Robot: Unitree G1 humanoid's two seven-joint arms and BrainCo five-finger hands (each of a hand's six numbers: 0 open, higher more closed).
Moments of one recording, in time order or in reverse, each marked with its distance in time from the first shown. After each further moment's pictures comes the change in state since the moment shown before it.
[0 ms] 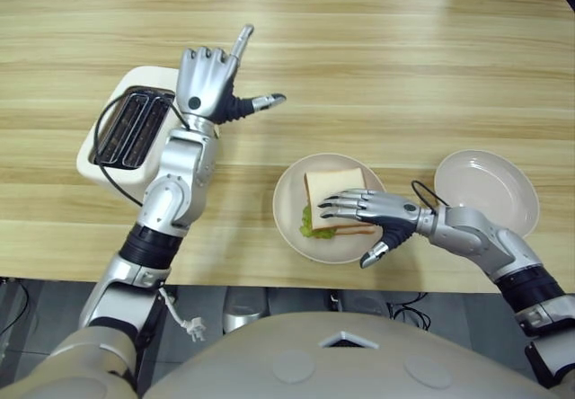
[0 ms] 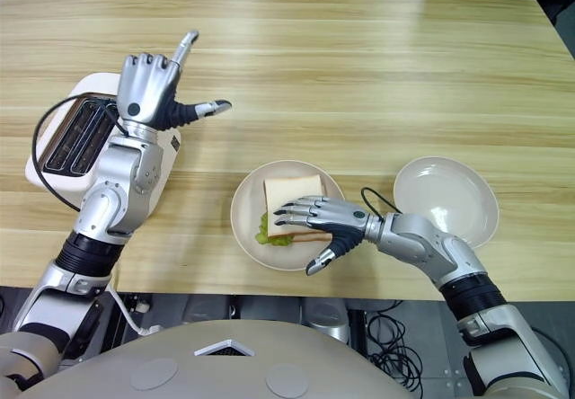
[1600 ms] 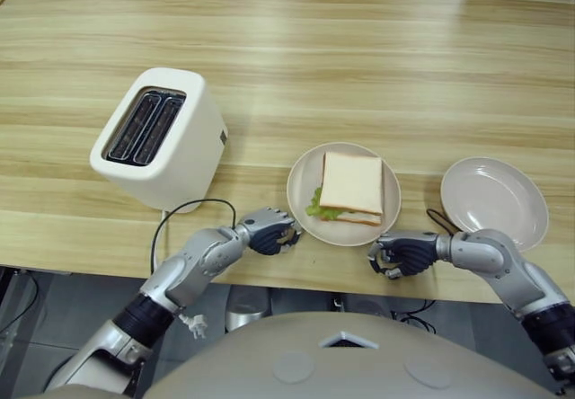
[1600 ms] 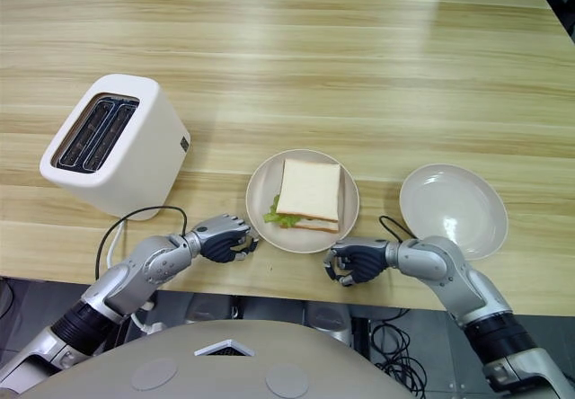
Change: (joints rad) left arm 0.335 0.084 -0.243 0.039 -0.372 -0.340 -0.585; right arm 0.182 -0.056 -0.053 -0.150 0.177 0.399 0.469
